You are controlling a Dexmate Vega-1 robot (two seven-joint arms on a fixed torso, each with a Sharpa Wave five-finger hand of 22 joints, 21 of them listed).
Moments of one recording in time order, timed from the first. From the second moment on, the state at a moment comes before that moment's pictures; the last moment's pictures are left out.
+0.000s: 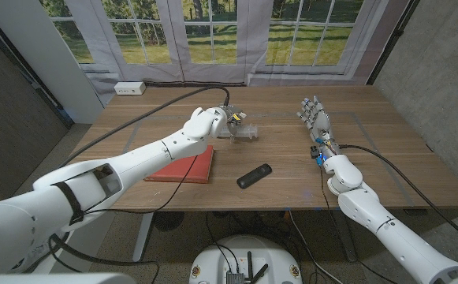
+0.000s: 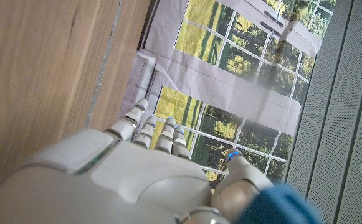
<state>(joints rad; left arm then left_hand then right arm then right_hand) 0.30 0.49 1.08 -1.52 0.92 0.43 -0.41 1.12 -0.06 0.29 -0.17 0.22 0.94 -0.08 0.20 0.20 0.97 -0.20 0.18 0.20 0.98 -0.13 0.18 0.18 0.62 -0.06 0.21 0.18 -1.00 -0.50 -0.36 -1.47 0.52 0.43 -0.12 0.02 0.07 0.35 0.13 0.24 0.08 -0.04 0.18 0.17 0.14 -0.04 0.19 0.18 -0.01 -0.04 0.23 0.23 0.21 -0.03 0.19 0.16</state>
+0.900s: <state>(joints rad) 0.28 0.47 1.12 -1.52 0.98 0.48 -0.48 1.01 0.03 0.31 -0.16 0.22 0.76 -0.12 0.18 0.19 0.77 -0.21 0.18 0.19 0.80 -0.09 0.17 0.17 0.56 -0.05 0.19 0.17 -0.98 -0.49 -0.36 -1.41 0.57 0.43 -0.07 0.02 0.07 0.35 0.13 0.24 0.09 -0.04 0.18 0.17 0.15 -0.05 0.19 0.18 0.00 -0.03 0.23 0.24 0.22 -0.04 0.19 0.16</state>
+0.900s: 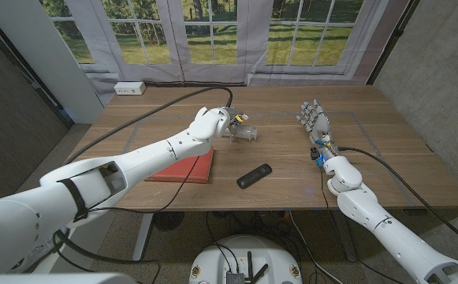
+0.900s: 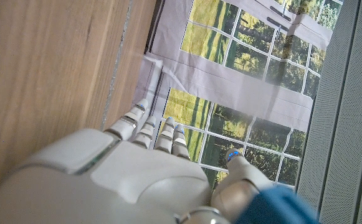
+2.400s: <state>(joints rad) 0.31 0.49 1.07 -1.58 0.91 0.51 -0.53 0.74 -0.05 0.20 -0.10 0.20 0.31 -0.04 0.18 0.18 0.23 -0.01 0.17 0.18 0.27 -0.04 0.17 0.17 0.29 -0.04 0.17 0.17 -0.96 -0.48 -0.37 -1.37 0.60 0.41 -0.04 0.02 0.07 0.34 0.14 0.24 0.09 -0.04 0.18 0.17 0.15 -0.04 0.19 0.18 0.00 -0.03 0.23 0.24 0.21 -0.04 0.19 0.16</state>
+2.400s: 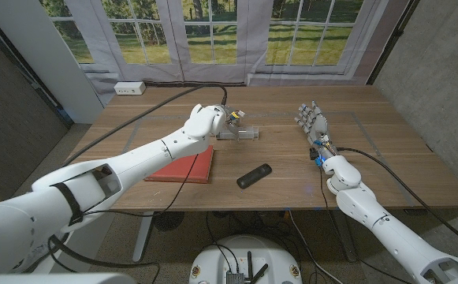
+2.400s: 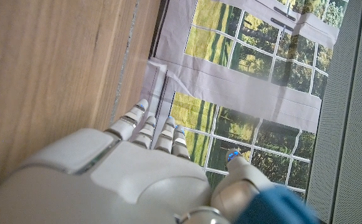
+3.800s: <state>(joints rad) 0.54 0.65 0.76 -1.80 0.49 0.47 -0.23 0.55 0.07 0.20 -0.06 0.18 0.11 0.03 0.17 0.18 0.07 0.03 0.18 0.18 0.08 0.03 0.17 0.17 0.12 -0.04 0.17 0.17 -0.96 -0.49 -0.38 -1.39 0.60 0.39 -0.04 0.02 0.07 0.34 0.14 0.24 0.07 -0.03 0.18 0.17 0.14 -0.06 0.18 0.18 -0.02 -0.04 0.22 0.24 0.19 -0.04 0.19 0.16</state>
